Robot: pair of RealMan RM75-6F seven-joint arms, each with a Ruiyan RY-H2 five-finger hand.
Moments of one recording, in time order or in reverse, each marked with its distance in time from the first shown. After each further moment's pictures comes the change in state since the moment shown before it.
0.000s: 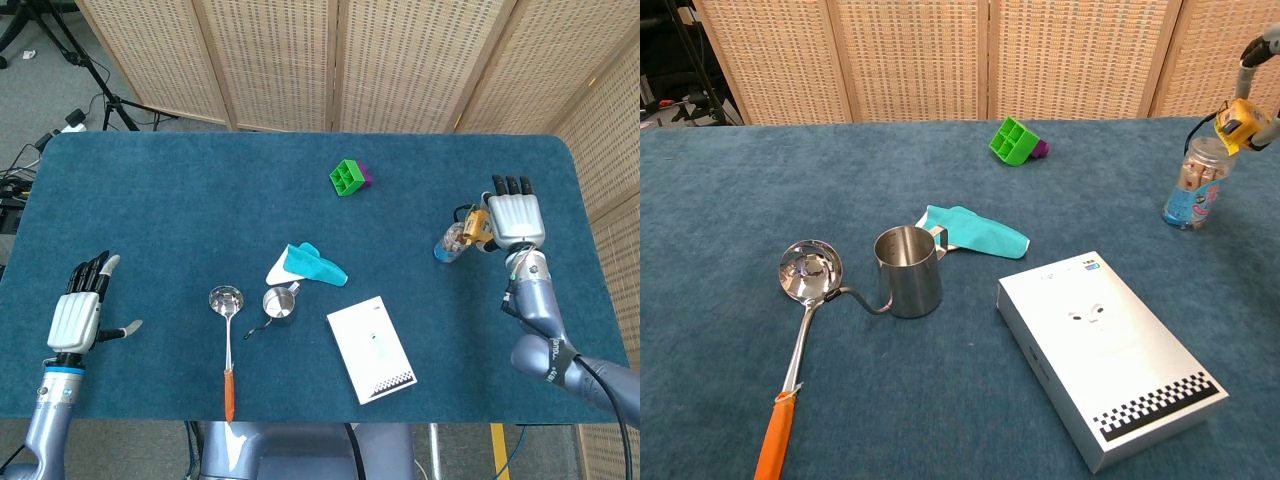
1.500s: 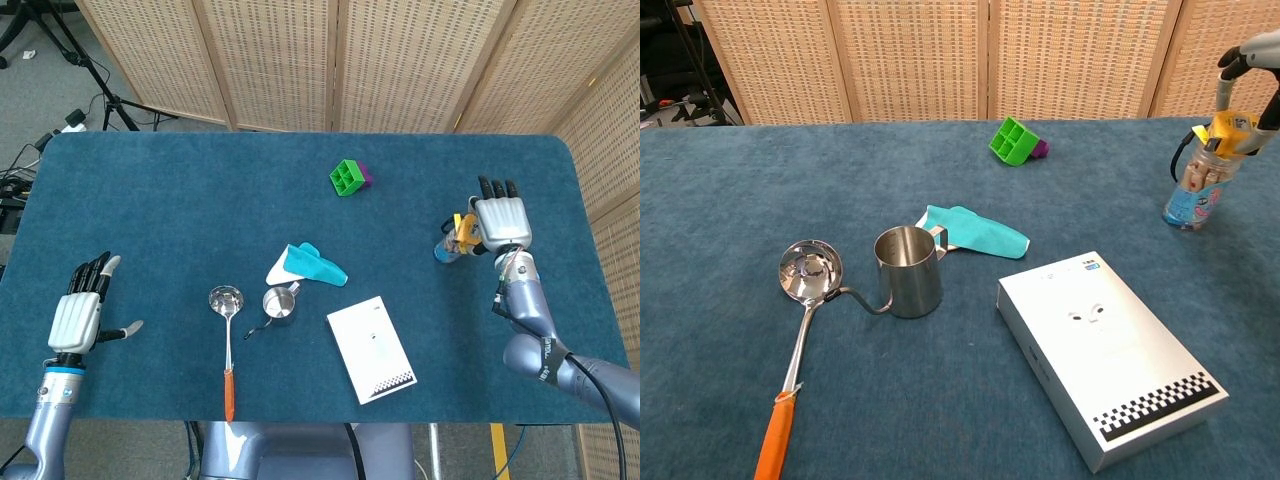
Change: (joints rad) left arm -0.001 0.004 0.001 -0.008 -0.003 -0.007 -0.004; right arm 0.021 -0.016 -0.006 -0.009 0.017 -0.030 -0.020
